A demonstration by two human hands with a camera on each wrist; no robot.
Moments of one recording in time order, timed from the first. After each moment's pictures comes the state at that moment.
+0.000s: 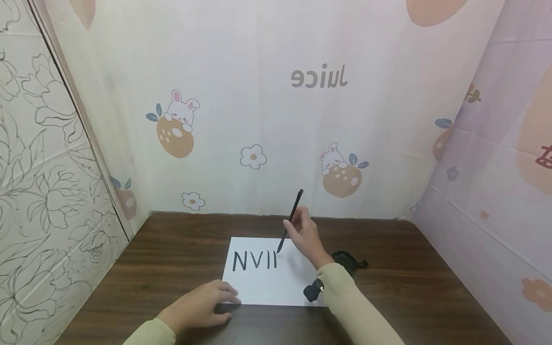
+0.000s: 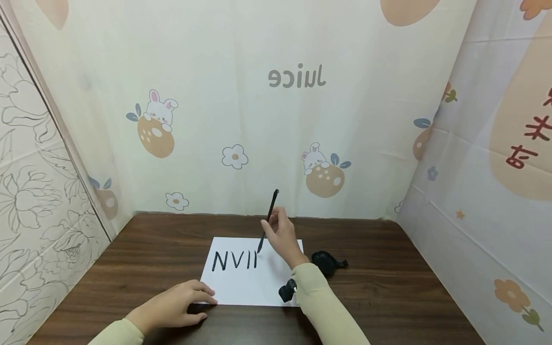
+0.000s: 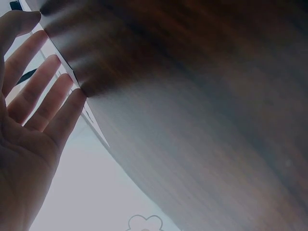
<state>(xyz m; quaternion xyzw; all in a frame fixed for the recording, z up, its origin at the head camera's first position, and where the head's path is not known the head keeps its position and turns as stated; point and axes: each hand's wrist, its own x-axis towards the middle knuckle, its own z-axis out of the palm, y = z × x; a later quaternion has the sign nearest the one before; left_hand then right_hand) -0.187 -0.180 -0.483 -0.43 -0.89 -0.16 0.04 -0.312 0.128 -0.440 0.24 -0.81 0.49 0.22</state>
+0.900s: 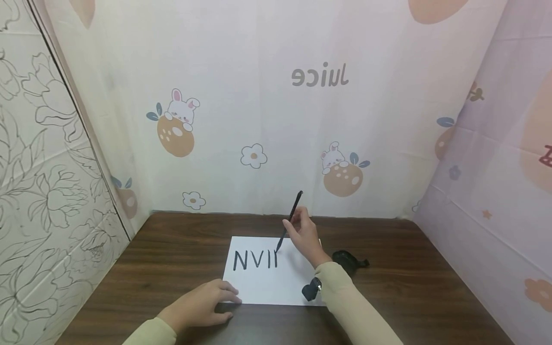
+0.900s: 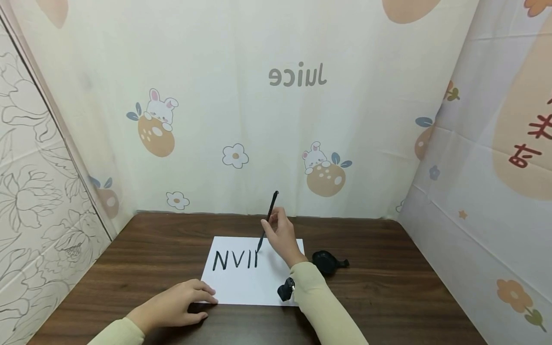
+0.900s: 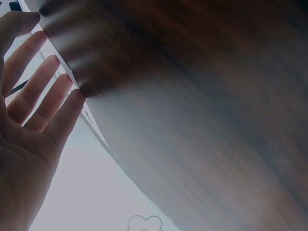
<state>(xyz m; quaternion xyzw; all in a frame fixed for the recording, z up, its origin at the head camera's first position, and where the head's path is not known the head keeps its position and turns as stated) -0.186 -0.180 -0.481 -0.44 -0.88 -0.15 0.05 -0.321 0.126 -0.451 0.22 -0.81 0.49 0.23</state>
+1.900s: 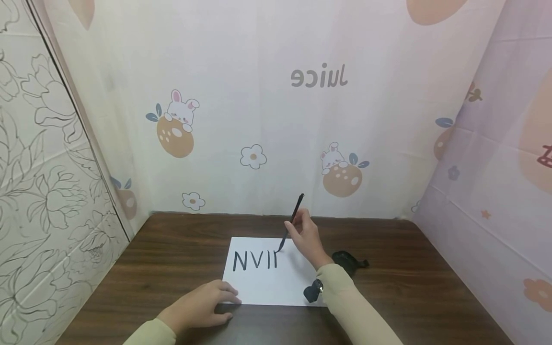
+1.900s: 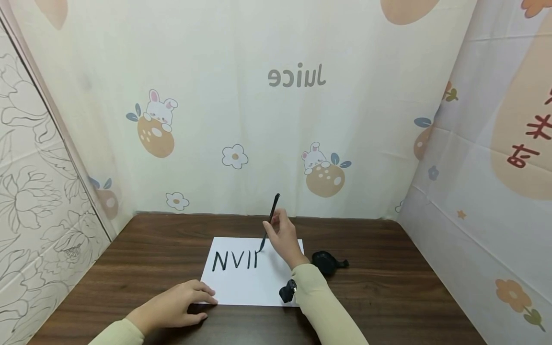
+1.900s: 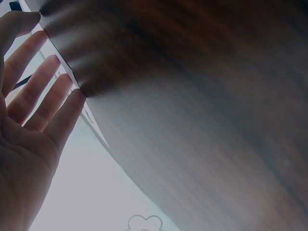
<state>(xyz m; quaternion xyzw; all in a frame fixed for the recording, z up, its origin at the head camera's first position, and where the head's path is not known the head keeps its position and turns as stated) -0.186 -0.180 -0.481 -0.43 -0.89 -0.16 0.03 -0.318 0.132 -0.455 0.22 -0.82 0.47 0.23</state>
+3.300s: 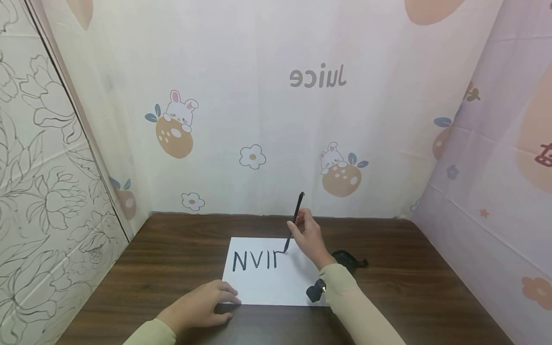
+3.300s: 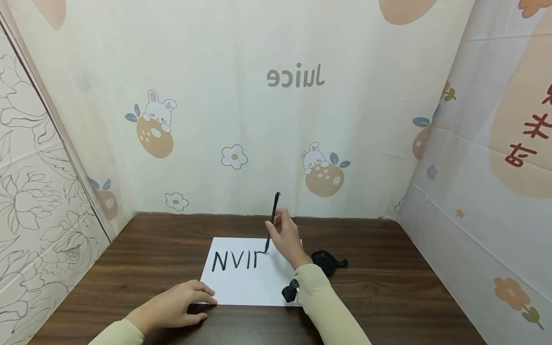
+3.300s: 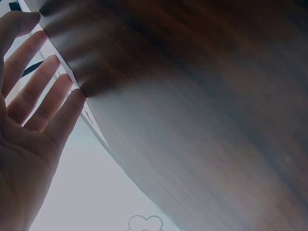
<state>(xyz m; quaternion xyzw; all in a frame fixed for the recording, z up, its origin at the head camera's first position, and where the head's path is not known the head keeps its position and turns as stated) -0.186 -0.180 -0.480 -0.44 -0.89 -0.16 0.04 -0.317 0.139 -0.454 0.21 -0.82 0.47 0.23</state>
